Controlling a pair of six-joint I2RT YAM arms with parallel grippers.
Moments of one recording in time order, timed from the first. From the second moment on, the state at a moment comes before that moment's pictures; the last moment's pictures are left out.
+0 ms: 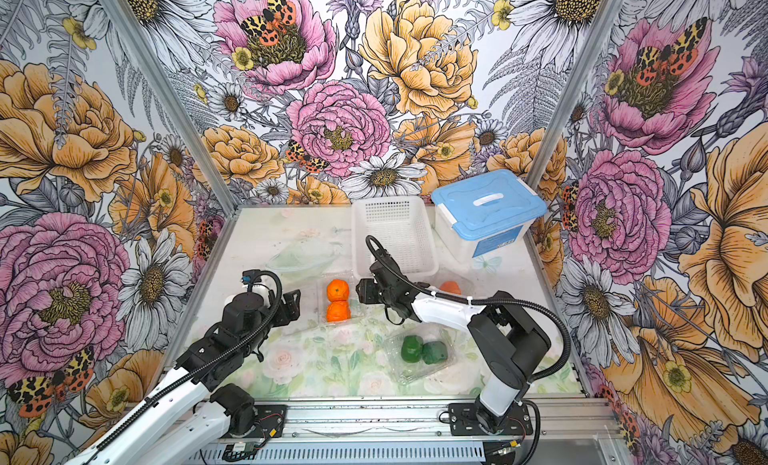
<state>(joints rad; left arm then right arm) -0.52 0.64 0.50 -0.42 -0.32 -0.53 0.77 1.65 0.95 -0.02 -0.04 0.62</state>
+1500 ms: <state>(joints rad) -0.52 0.28 0.15 -0.07 -0.15 -0.32 0.86 1.87 1.36 -0.34 -0.10 0.37</state>
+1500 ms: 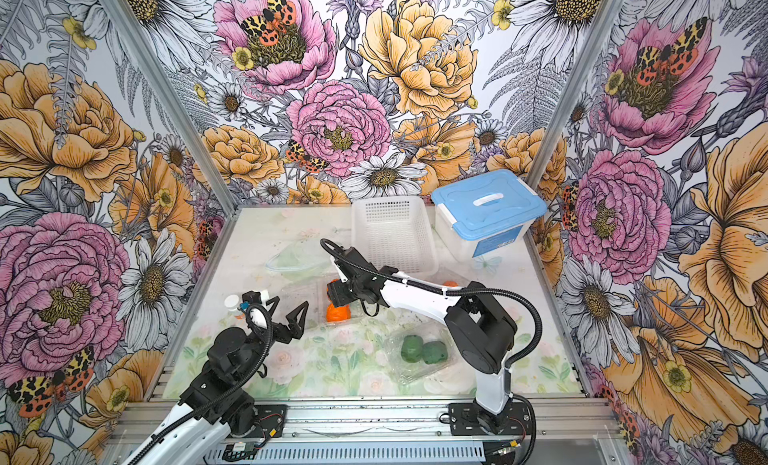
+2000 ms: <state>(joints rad) -0.52 0.28 0.15 -0.07 -0.15 -0.32 0.86 1.99 1.43 -0.34 -0.04 0.36</state>
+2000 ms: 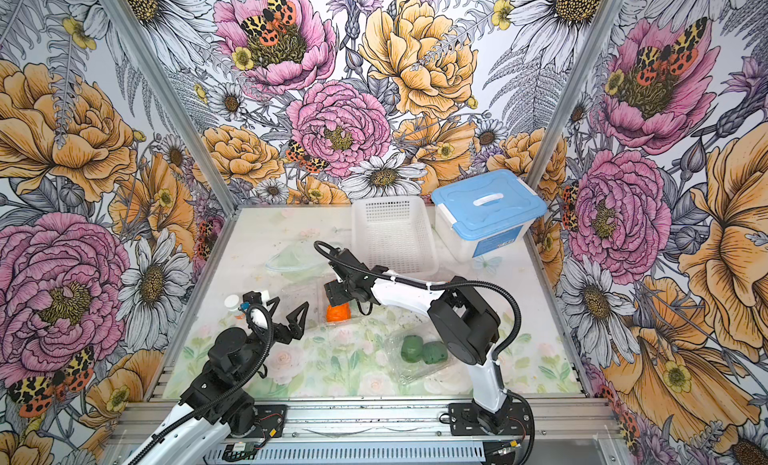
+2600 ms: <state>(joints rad) -0.51 0.28 0.15 -0.06 -0.15 -0.32 0.86 2.05 1.48 -0.34 0.03 0.37</state>
